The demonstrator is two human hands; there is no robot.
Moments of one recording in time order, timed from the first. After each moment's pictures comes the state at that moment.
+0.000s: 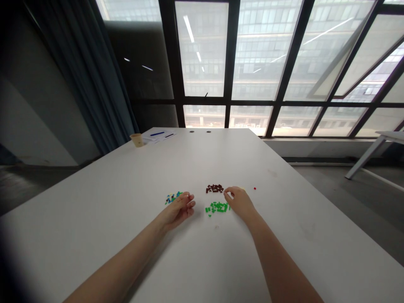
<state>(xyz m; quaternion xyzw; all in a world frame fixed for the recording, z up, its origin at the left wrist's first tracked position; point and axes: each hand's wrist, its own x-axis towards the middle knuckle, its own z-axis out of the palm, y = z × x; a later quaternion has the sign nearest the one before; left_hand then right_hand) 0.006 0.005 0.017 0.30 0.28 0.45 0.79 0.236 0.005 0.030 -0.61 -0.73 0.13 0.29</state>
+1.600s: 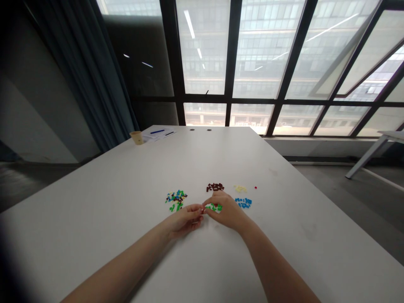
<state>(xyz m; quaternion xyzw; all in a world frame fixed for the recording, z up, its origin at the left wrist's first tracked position) 0.022 -0.011 0.008 0.31 0.34 0.30 0.83 0.198 -0.022 0.046 -0.42 -0.83 0.18 0.32</state>
